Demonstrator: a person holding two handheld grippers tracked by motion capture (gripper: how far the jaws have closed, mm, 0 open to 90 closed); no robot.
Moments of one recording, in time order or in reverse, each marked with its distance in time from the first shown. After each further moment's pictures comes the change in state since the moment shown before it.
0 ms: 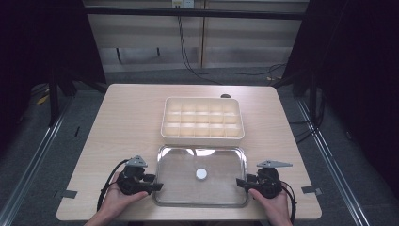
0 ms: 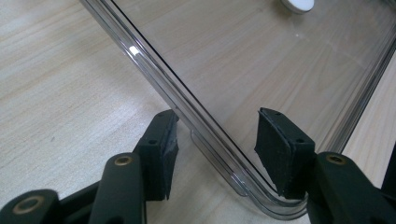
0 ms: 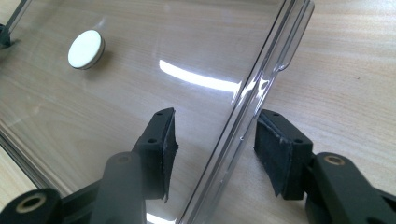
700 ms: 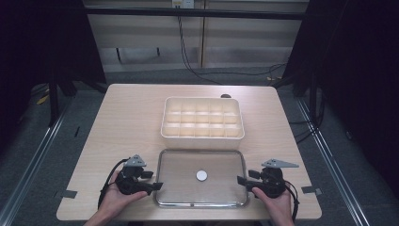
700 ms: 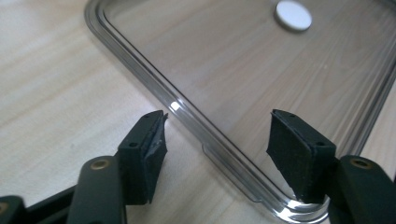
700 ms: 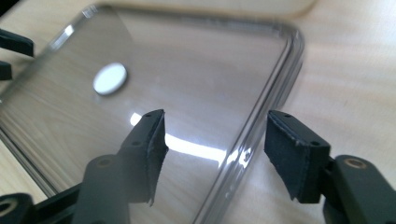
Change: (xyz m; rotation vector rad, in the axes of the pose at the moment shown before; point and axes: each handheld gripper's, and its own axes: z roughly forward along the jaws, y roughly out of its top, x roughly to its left) left arm 0.000 0.002 -0.007 -0.034 0.033 0.032; right arm -0.002 0.002 -0.012 -0.098 0.033 -0.019
